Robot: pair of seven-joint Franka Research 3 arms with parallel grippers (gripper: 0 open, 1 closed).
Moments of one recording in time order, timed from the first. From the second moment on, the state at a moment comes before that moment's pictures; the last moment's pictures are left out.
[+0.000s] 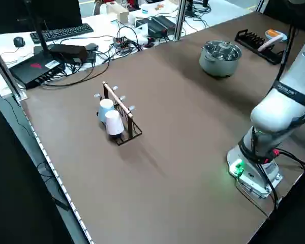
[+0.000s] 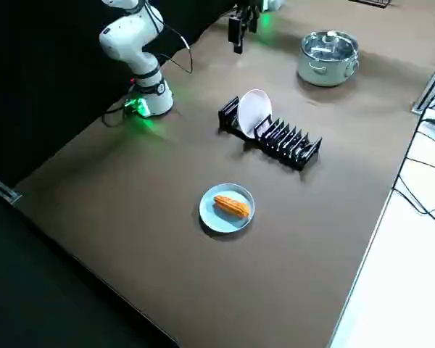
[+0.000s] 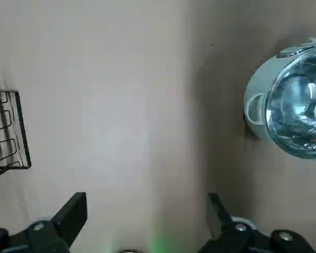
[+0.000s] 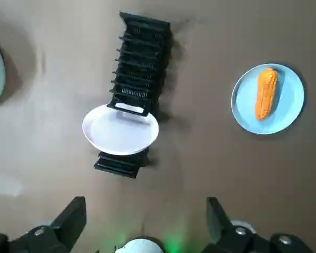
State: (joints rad) left arm -0.18 0.05 -0.06 -1.55 -0.03 1.53 -0.16; right arm -0.07 -0.15 -0.02 -1.77 0.05 1.52 -0.22
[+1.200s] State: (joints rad) left arm -0.47 0.30 -0.09 -1.56 -0.03 1.77 -0.62; right arm -0.06 -0.15 -0.02 -1.77 0.05 1.50 -0.22
